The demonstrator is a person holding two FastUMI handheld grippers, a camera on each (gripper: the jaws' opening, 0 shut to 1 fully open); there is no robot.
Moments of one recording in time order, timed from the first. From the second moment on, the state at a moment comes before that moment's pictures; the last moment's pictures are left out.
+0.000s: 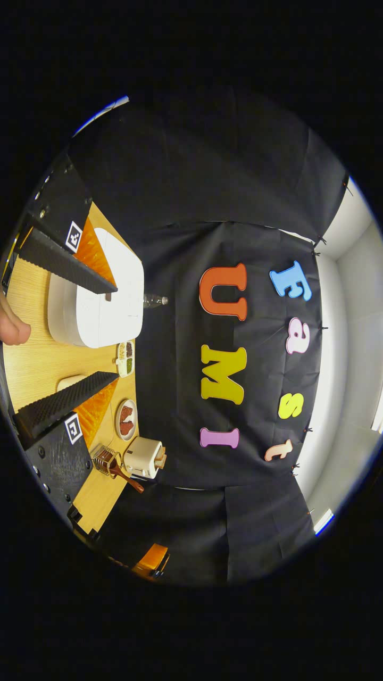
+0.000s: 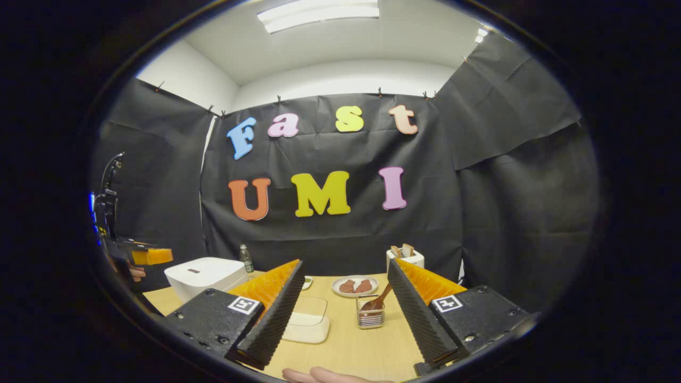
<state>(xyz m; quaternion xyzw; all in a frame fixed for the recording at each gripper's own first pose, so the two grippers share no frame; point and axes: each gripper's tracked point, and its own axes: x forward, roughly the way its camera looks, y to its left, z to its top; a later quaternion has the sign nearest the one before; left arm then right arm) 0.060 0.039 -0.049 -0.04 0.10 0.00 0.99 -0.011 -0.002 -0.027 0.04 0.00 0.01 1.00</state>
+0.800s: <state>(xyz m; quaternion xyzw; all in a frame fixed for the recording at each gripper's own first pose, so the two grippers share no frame) 0.131 0.081 -0.111 -0.04 0.22 0.00 0.98 0.011 0.017 -0.085 0.03 0.05 0.03 1.00</state>
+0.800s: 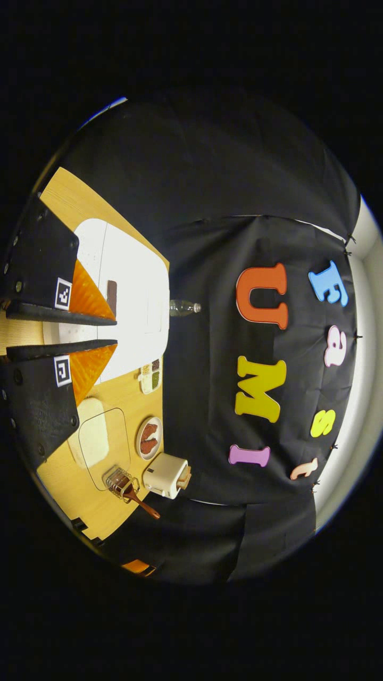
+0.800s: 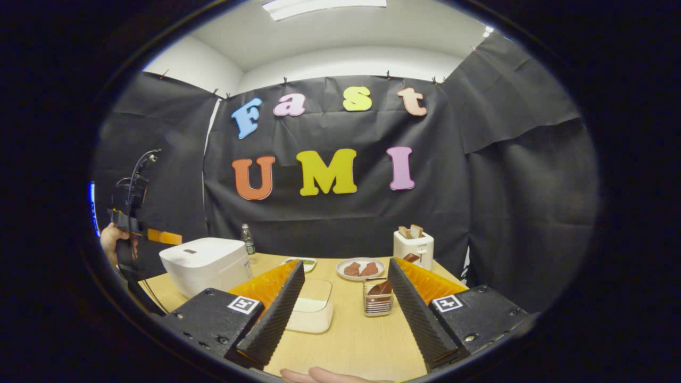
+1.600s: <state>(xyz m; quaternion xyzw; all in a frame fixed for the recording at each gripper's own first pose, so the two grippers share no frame) 0.164 0.111 -0.146 -0.02 0.26 0.04 0.96 0.008 0.021 -0.102 0.02 0.07 0.05 1.00</state>
